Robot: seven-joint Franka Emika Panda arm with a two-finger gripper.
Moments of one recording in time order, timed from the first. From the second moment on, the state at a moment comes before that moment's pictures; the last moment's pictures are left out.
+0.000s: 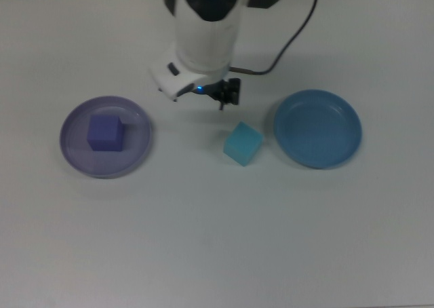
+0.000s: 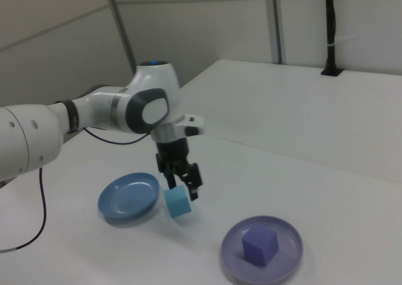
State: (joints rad) arm 0.24 0.35 -0.11 -1.58 -0.03 1.80 0.29
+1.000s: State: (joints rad) arm 0.28 0.50 0.02 -1.56 -0.10 1.97 0.95
